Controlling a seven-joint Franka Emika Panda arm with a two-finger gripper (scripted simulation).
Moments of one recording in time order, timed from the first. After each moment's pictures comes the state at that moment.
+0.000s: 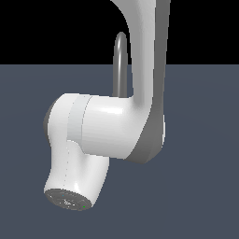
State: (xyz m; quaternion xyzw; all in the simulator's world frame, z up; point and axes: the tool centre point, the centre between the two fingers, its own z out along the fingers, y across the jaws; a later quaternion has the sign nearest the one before) arm -0.017 0.041 0.112 0.04 0.71 -0.04 0.70
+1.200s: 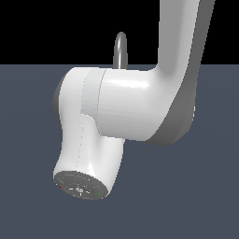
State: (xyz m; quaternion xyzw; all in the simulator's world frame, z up) arm -0.024 0.008 0.147 0.06 0.72 -0.04 0.69
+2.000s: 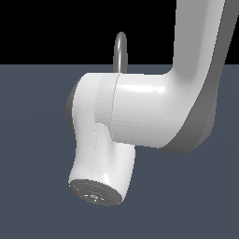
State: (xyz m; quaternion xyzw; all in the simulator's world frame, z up) arm -0.029 -0.024 0.149 0.08 0.70 -0.05 0.71
